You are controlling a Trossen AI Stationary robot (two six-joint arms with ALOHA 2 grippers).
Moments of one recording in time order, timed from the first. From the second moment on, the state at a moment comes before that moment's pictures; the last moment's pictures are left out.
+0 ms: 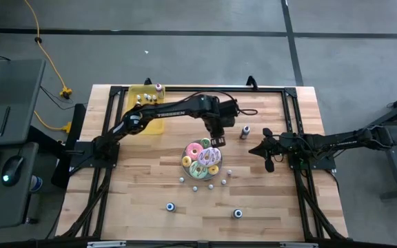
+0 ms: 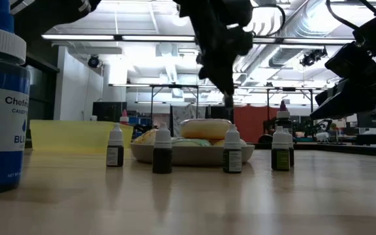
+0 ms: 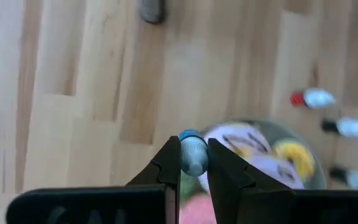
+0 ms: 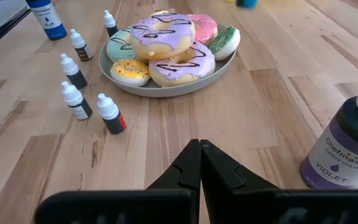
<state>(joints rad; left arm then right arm) 0.16 2.32 2.36 -1.22 0.10 0.02 0.00 0.49 0.01 0.05 0.02 0.13</state>
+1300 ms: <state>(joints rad) 0.32 1.78 1.93 -1.46 0.06 0.11 0.00 0.49 0.01 0.05 0.02 0.13</state>
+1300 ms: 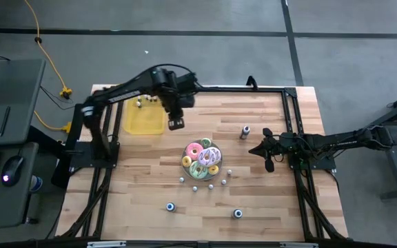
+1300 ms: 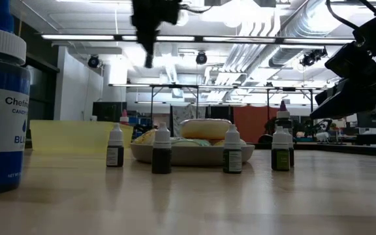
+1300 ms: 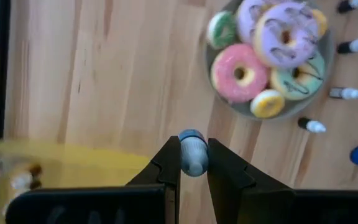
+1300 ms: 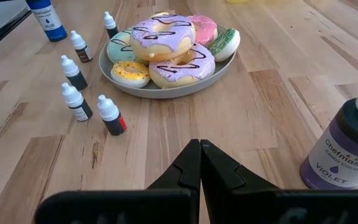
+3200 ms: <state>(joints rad) 0.90 1.48 0.86 -0.57 -0.17 -0.34 0.00 0.49 0.01 0.05 0.02 0.13</state>
